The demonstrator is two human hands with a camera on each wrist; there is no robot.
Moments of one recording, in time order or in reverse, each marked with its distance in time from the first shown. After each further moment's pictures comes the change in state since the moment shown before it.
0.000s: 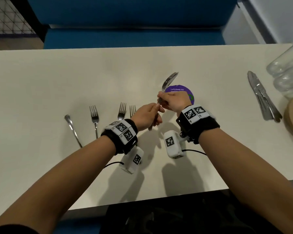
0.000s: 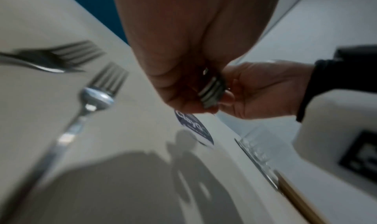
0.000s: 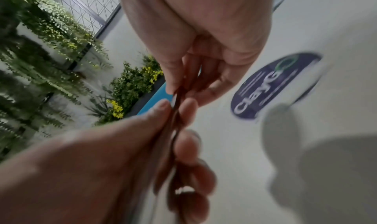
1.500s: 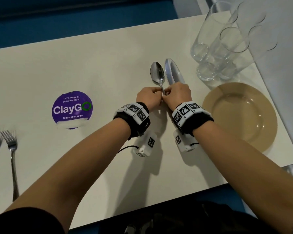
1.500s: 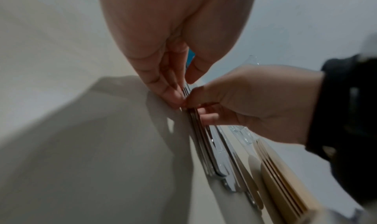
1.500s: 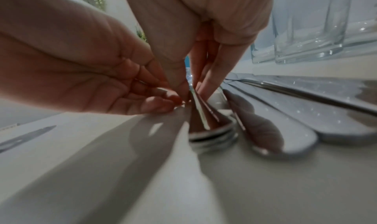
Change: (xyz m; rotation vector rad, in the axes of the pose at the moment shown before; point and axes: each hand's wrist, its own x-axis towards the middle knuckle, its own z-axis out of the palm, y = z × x) left_hand 0.207 0.109 0.316 0.154 0.125 -0.180; right_hand 0.109 0.065 -0.339 -0.858 0.194 -0.086
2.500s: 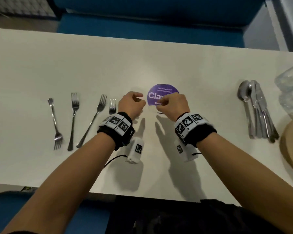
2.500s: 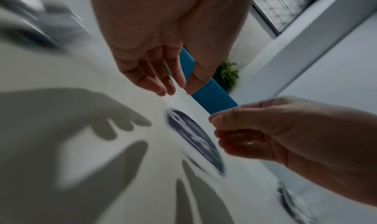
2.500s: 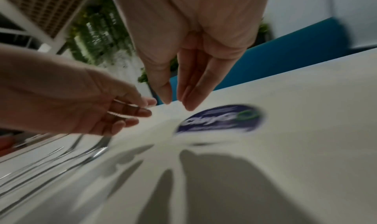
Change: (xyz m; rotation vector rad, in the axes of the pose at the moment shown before) left_hand -0.111 -0.161 -0.264 -0.106 0.476 -0.069; right_hand -0.116 -0.231 0.109 0.043 -0.182 -0.392
